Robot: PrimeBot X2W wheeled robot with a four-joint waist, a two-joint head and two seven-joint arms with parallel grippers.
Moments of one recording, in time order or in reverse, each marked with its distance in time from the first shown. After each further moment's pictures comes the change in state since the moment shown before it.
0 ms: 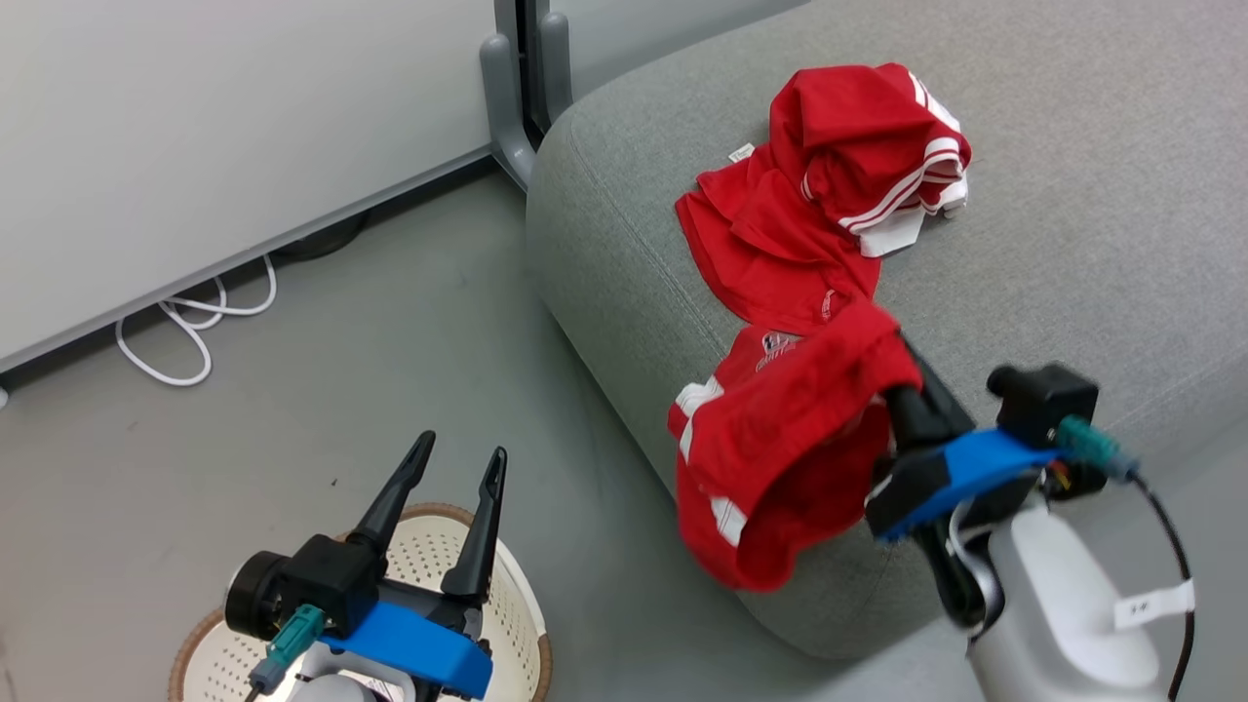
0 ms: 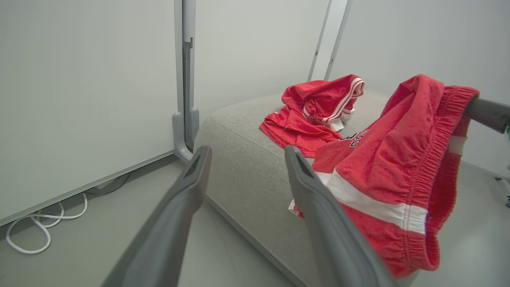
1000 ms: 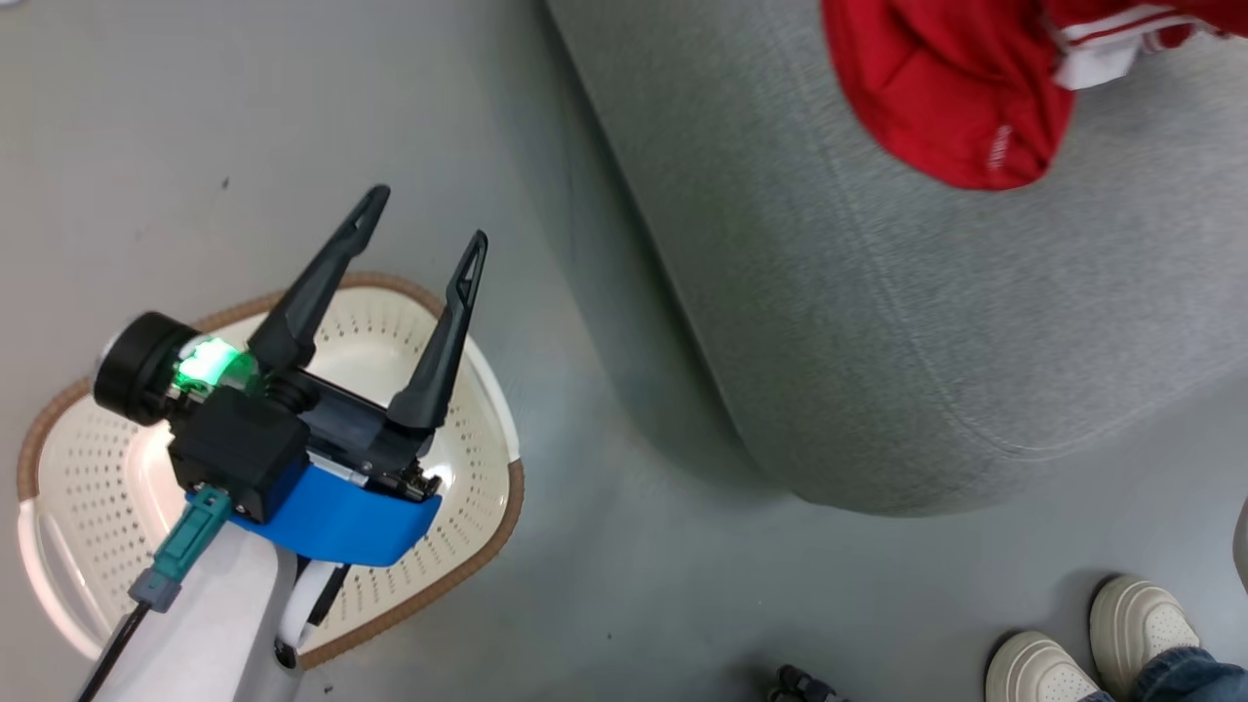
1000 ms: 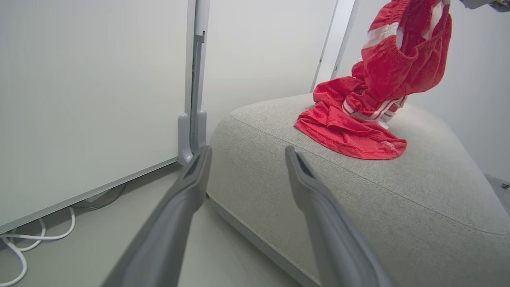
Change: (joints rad) left arm -0.246 0.173 -0.026 -0.306 0.080 0.000 0.055; right arm -0.838 -0.128 -0.749 0.039 -0.180 0.000 0.204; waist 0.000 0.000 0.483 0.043
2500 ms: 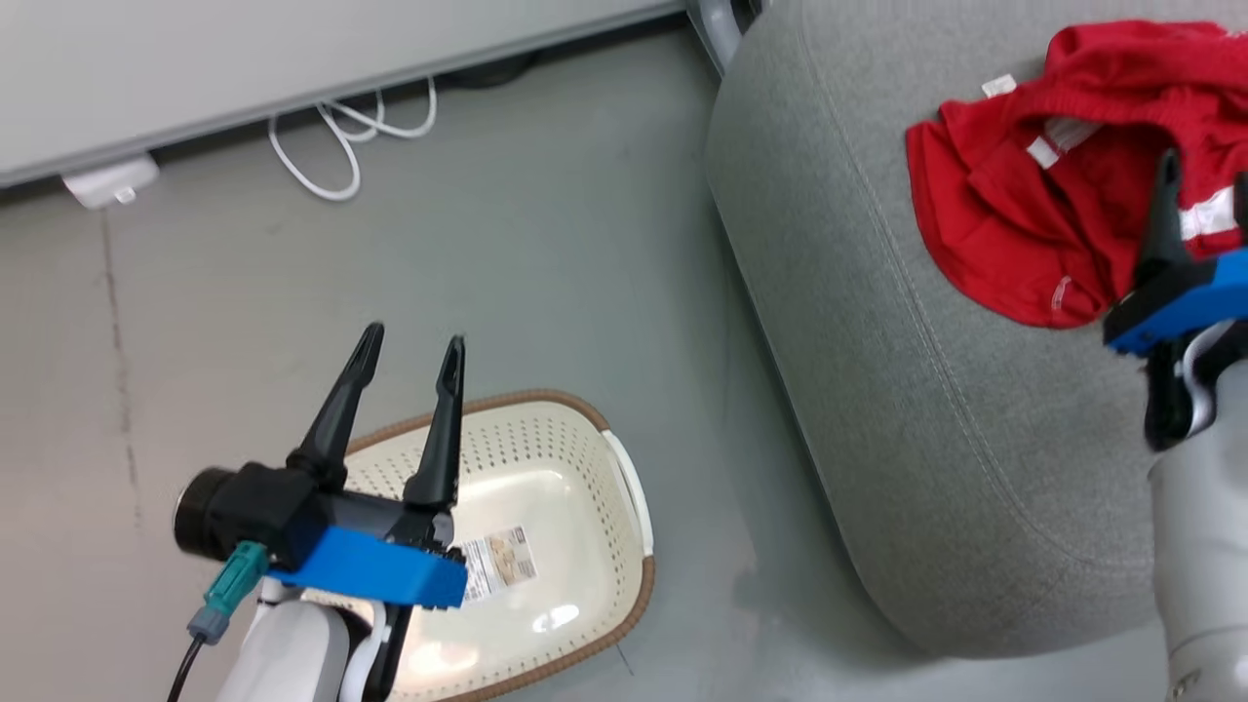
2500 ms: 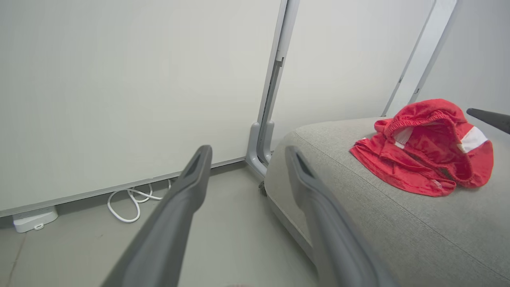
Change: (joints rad) left arm 0.143 -0.182 0.104 0.208 -0.069 0.019 -0.055; right arm 0.417 0.023 0.160 0.375 -0.134 0.000 -0.253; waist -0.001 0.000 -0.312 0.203
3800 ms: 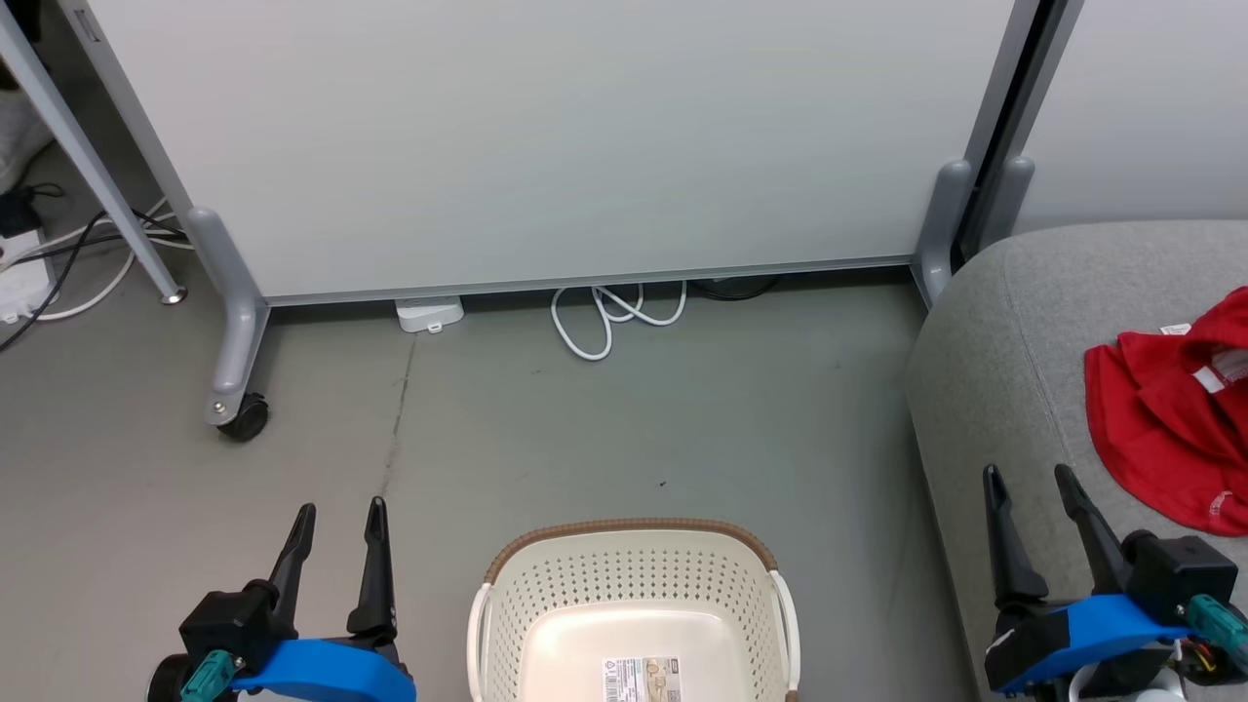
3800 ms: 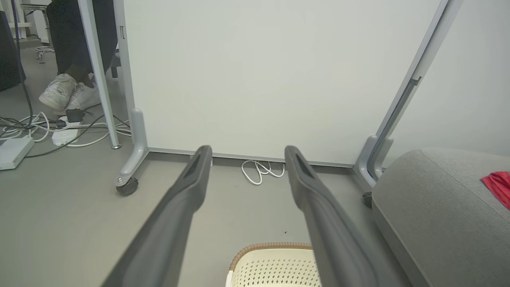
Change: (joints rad) left arm 0.176 -0.079 0.199 0.228 0.007 -0.018 0.000; right arm 0.778 0.105 0.348 -0.688 0.191 0.000 0.086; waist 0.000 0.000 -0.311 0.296
